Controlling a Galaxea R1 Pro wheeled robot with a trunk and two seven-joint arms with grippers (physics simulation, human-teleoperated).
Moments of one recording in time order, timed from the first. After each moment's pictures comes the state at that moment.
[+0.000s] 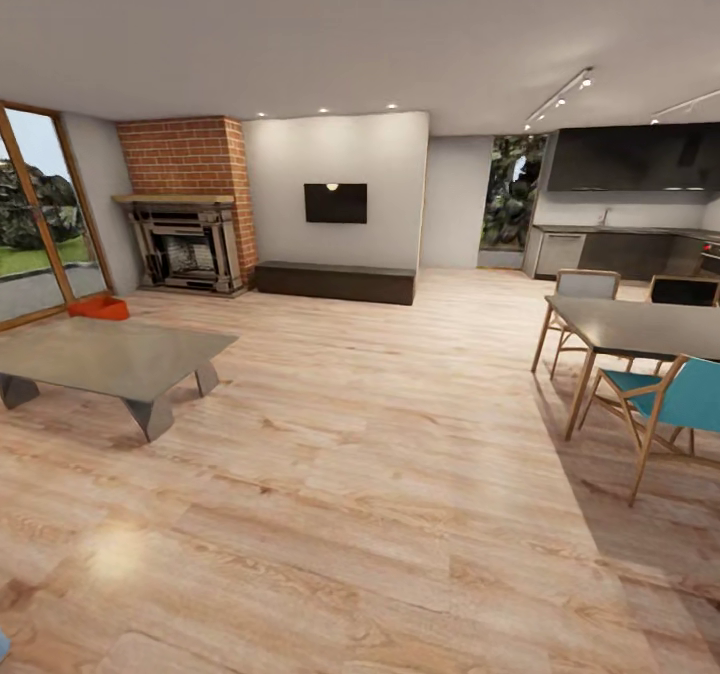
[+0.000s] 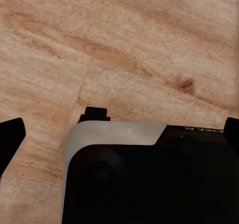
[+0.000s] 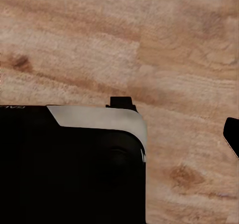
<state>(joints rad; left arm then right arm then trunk) -0.17 0.03 -0.01 -0.01 0.15 -0.13 -0.09 -0.17 0.00 0.56 0.03 -0.55 -0.15 -0.03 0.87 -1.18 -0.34</state>
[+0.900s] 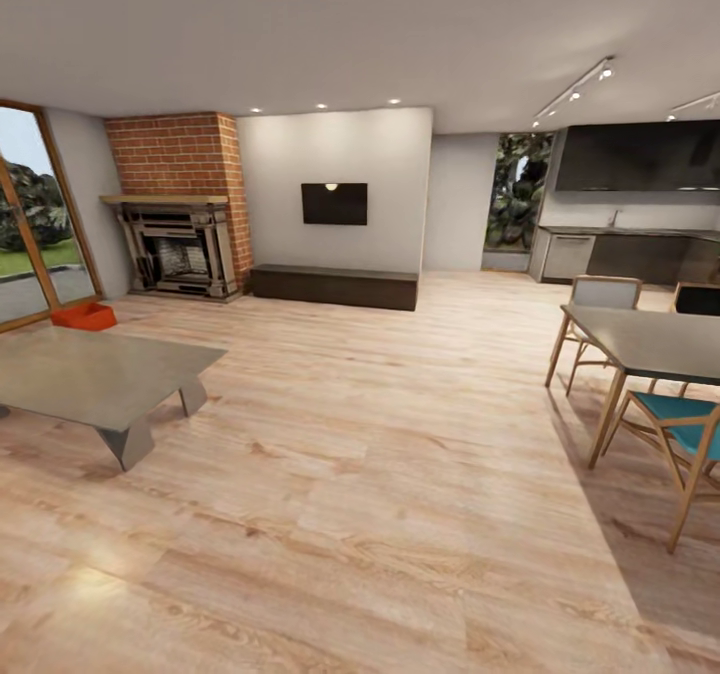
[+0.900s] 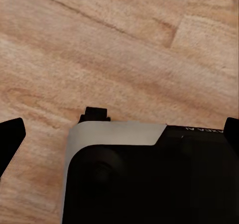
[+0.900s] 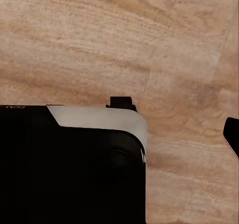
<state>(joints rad) -0.17 0.03 -0.01 -0.01 0.15 -0.13 -0.09 -0.17 0.00 0.56 0.03 -0.55 -0.15 -0.03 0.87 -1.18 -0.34</state>
